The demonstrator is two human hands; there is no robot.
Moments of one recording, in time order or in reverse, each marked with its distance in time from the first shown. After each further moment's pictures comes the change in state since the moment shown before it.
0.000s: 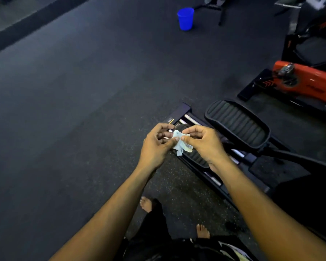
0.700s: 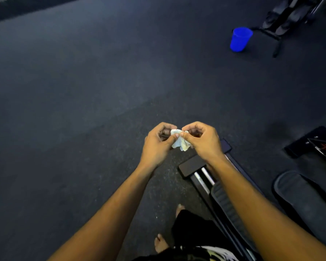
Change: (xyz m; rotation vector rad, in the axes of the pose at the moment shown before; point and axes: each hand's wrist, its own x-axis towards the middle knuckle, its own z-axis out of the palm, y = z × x) left_hand 0.319 -0.061 -0.361 -0.140 0.223 -0.003; right_hand 0.352 -0.118 0.357 -0.235 -0.141 -0.188
